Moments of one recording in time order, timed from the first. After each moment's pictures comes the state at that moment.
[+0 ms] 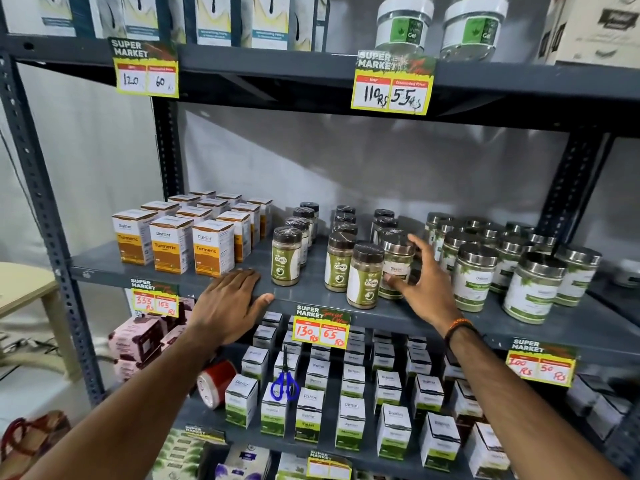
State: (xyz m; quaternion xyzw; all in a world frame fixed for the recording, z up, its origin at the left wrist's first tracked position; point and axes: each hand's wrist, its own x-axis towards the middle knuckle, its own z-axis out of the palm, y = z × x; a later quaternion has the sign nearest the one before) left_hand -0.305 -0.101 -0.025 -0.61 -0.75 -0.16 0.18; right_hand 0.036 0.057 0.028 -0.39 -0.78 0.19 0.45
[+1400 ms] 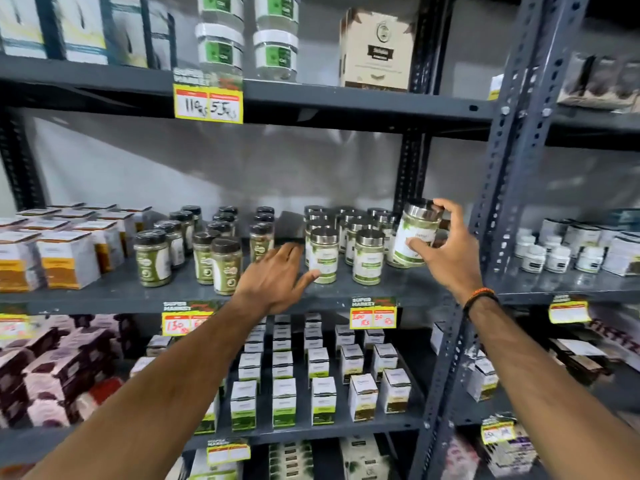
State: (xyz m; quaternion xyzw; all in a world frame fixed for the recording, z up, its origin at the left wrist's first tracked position) left_hand -0.006 -0.041 0.059 -0.74 -0.63 -0.16 0.16; right_hand 0.311 0.003 0.099 -0.45 -0.68 0.07 0.58
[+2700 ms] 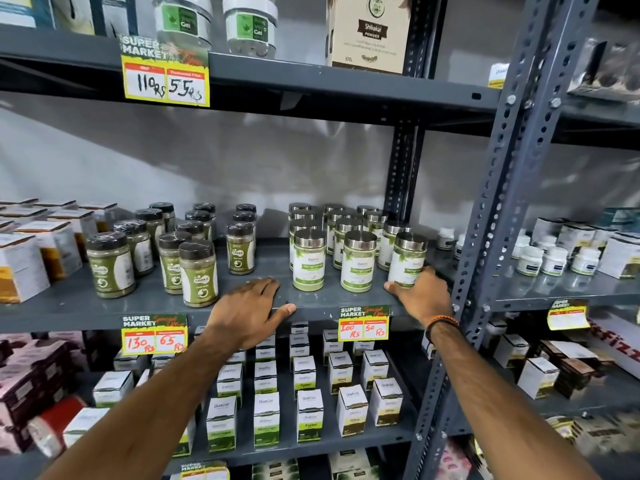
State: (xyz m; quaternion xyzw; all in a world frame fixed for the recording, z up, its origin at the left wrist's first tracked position) left_hand -0.025 0.004 -0.003 -0.74 -0.65 -0.10 0.14; right_hand 0.306 0.082 0.020 -0.67 -0.61 0.09 0.42
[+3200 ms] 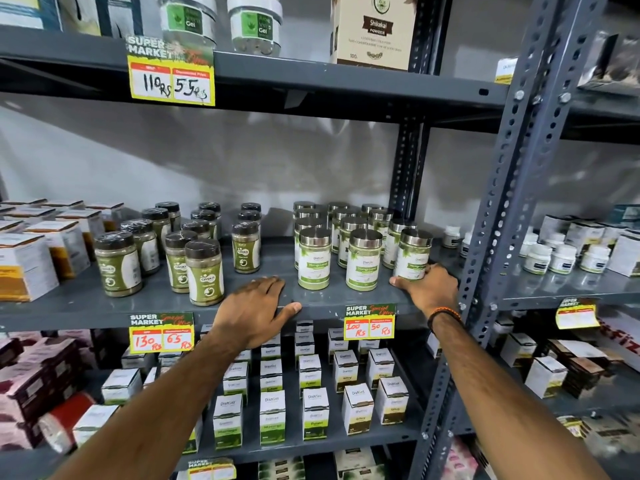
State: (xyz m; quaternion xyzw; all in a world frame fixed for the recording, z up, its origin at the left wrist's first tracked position) left_hand -0.025 0.004 -0.004 -0.74 -0.65 -0.10 0.15; right_hand 0.305 0.094 0.022 -0.69 -0.53 0.15 0.46
